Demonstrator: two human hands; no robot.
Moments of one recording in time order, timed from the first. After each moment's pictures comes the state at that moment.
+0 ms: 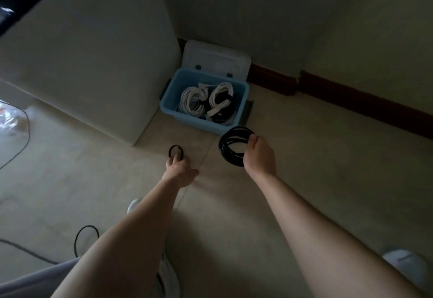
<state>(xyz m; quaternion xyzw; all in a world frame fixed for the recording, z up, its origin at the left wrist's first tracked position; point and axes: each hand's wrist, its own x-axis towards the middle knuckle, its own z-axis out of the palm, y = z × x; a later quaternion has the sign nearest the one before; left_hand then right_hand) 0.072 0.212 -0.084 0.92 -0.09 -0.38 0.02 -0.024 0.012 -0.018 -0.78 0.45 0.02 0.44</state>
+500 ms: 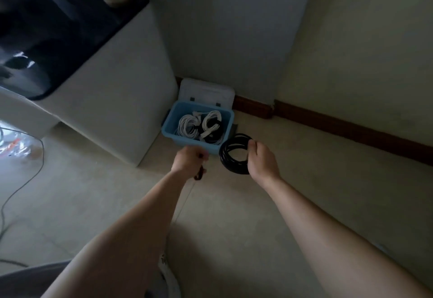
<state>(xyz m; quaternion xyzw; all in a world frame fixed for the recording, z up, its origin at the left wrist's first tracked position) 0.058 0.156 0.059 0.89 -0.07 -0.30 0.34 -0.063 -0.010 0.074 -0.78 0.38 -0.03 0.49</state>
